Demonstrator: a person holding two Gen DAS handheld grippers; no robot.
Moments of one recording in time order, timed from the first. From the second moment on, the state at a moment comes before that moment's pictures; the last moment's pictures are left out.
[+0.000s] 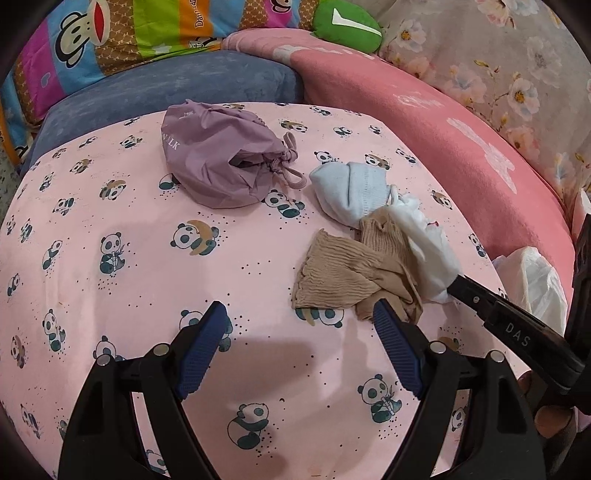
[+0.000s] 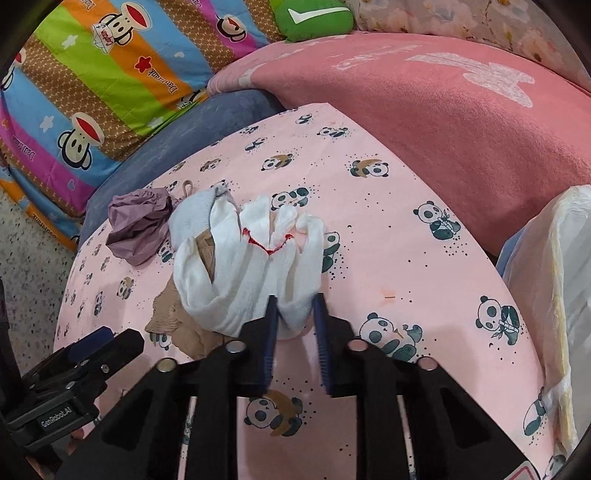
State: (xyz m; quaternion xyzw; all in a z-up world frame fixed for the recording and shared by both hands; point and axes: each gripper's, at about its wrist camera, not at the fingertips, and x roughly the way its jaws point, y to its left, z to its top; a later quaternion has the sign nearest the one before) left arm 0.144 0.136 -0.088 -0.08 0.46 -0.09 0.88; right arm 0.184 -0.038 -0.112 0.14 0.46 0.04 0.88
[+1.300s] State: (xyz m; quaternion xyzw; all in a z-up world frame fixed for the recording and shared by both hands) left arm 0.139 0.029 -0.036 -0.04 0.42 -0.21 0.88; right arm 0.105 -0.127 -0.023 0.21 0.34 0.01 0.92
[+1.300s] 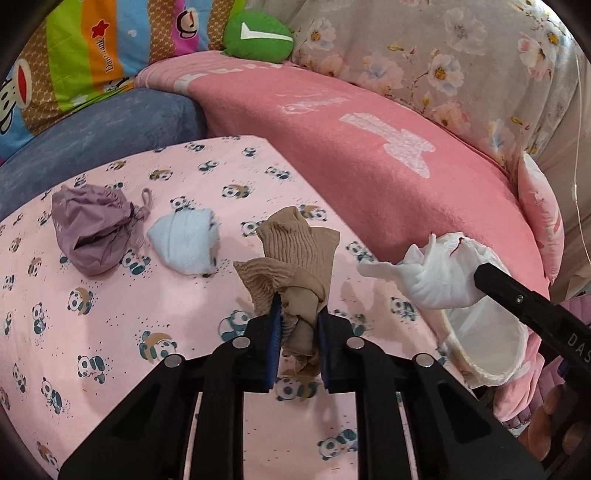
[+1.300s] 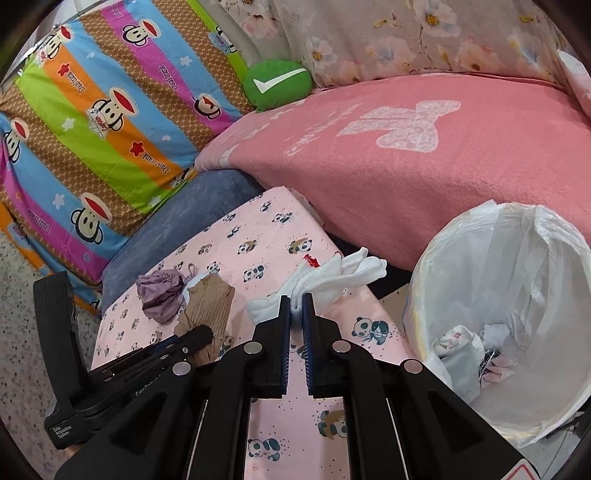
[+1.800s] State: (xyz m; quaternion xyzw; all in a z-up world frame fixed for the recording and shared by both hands) left arm 0.112 -0.075 0.014 0.01 0.38 -0.30 0.88; right arm 0.056 -0.212 0.025 0.21 0.29 -0.05 0.93
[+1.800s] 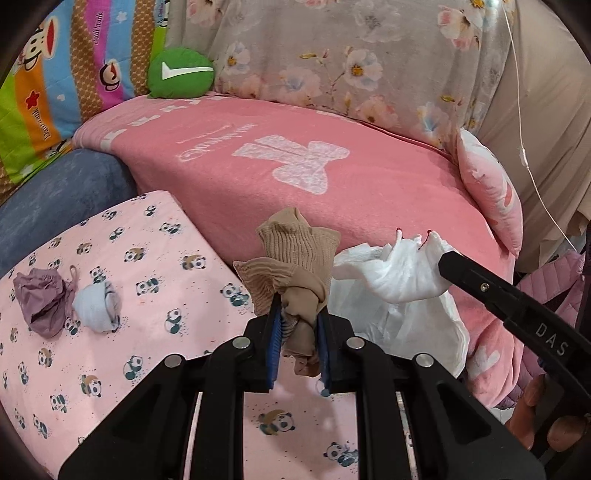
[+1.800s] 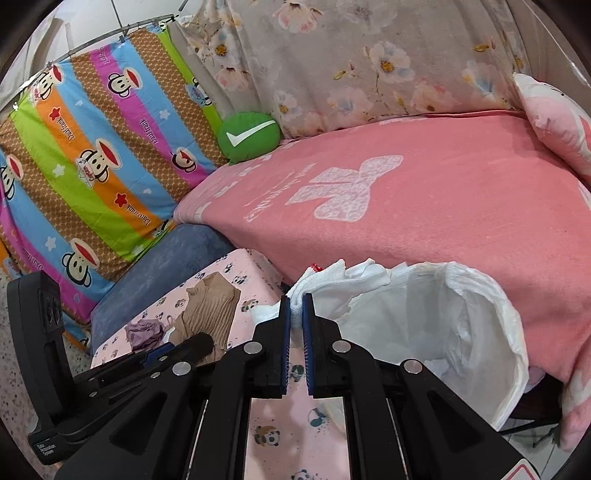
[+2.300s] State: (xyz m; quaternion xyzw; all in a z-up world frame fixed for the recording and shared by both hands) left arm 0.092 -0.140 0.018 0.05 0.38 -0.34 0.86; right arm 0.020 -0.273 0.020 0.24 0.28 -0.10 0.93
